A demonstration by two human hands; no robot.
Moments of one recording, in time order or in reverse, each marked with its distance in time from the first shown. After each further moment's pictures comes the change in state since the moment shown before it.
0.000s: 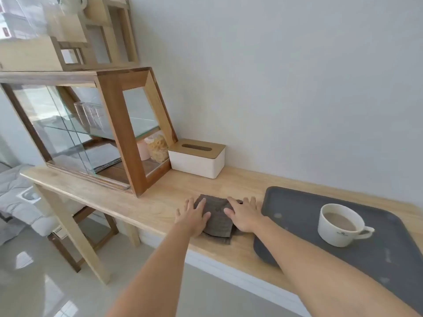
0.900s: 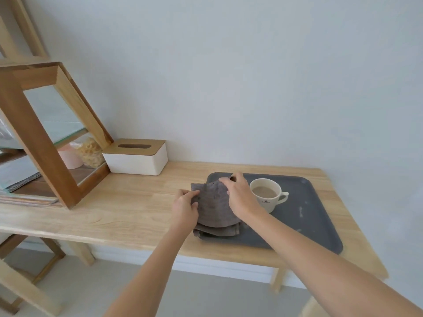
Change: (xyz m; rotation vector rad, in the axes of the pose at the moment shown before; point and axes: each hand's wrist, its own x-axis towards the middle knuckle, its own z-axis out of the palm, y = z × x) left_hand -0.036 0.133 0.028 -0.566 0.388 0.306; right_hand -0.100 0.100 -0.046 0.258 0.538 -0.026
